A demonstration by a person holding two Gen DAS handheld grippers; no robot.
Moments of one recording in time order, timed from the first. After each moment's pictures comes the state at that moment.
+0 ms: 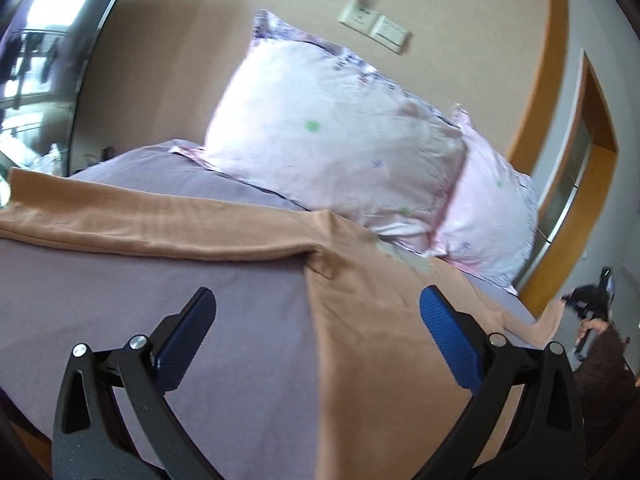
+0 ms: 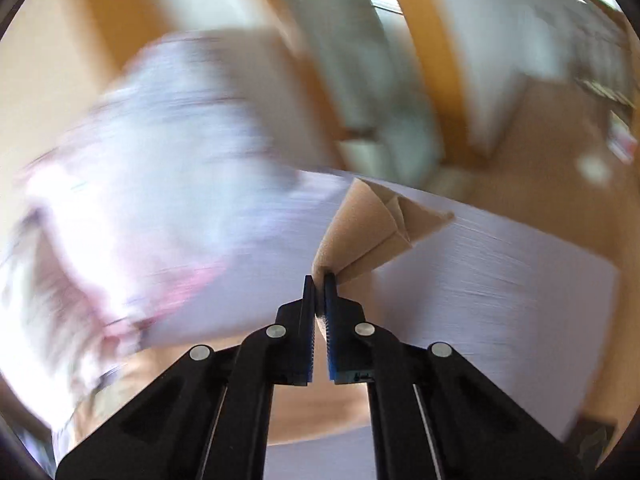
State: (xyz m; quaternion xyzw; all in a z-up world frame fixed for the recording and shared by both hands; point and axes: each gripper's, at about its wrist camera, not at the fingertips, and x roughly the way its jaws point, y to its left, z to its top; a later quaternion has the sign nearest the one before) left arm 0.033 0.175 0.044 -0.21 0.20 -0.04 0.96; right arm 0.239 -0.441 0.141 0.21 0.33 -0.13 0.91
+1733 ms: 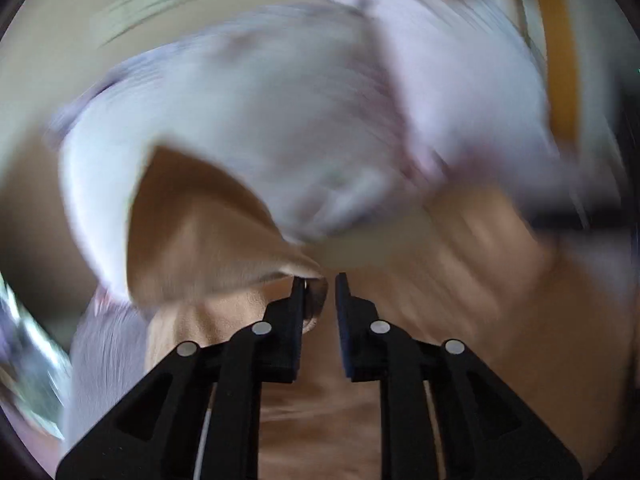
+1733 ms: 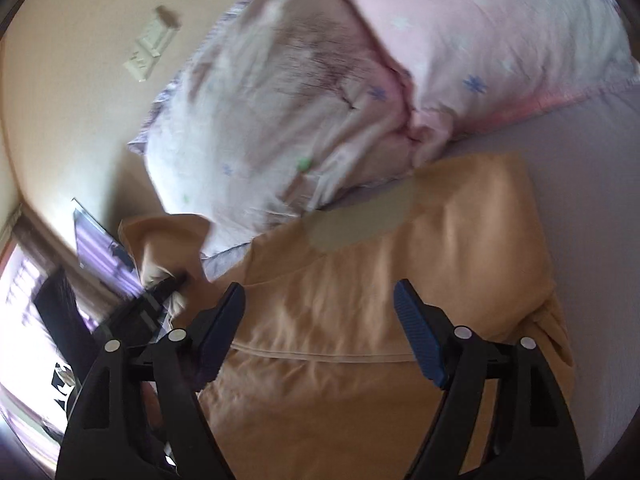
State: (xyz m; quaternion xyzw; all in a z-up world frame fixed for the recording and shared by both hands) left arm 0.215 -0.051 0.073 0.21 0.30 -0.09 0.93; right arm 0.285 -0.244 0.045 0.27 0.49 0.20 0.81
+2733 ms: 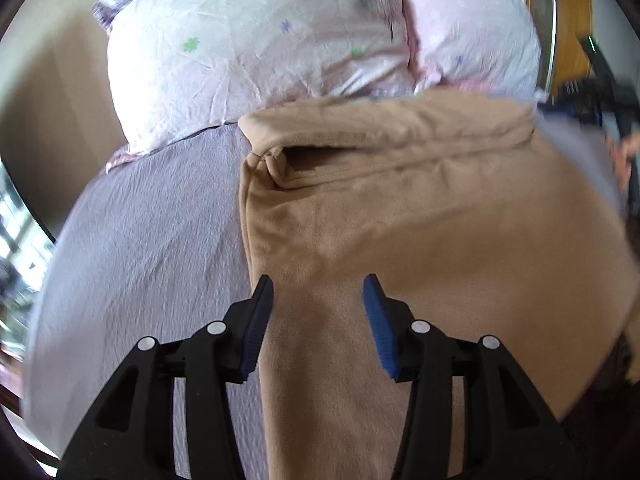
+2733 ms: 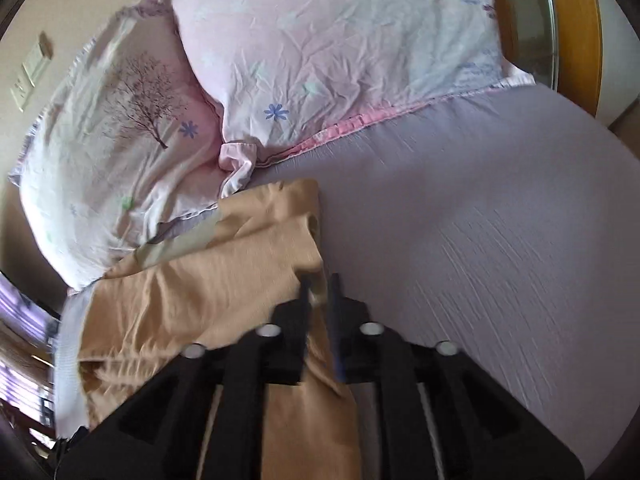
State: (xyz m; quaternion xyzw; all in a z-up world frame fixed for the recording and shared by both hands) left arm 0.089 0.068 0.029 0.06 0.38 -0.07 0.92; right arm 0.261 -0.339 0.043 0.20 0.47 0.01 0.86
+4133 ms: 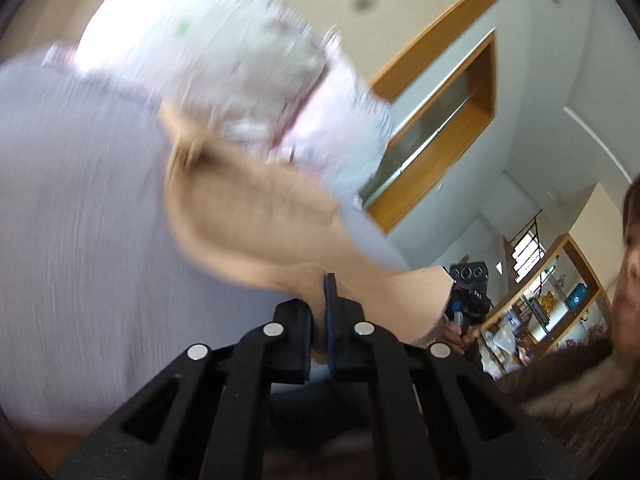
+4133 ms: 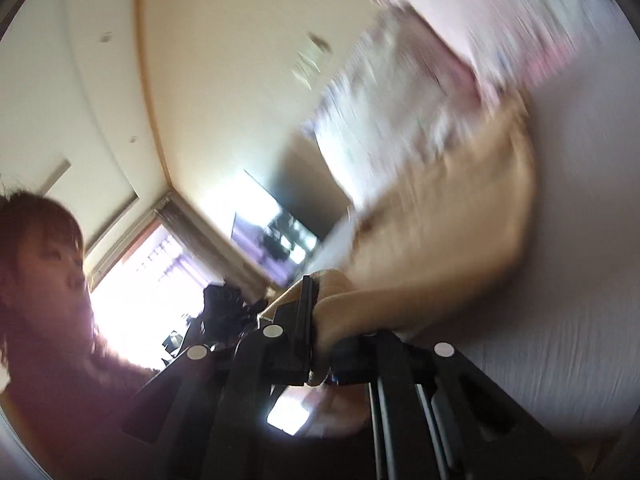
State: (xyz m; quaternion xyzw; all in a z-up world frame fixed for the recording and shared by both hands) left arm 0.009 0.172 0.064 -0.26 0.27 -0.36 0.85; right arm 0.093 -0.357 0.092 0.36 0.30 0.46 0.76
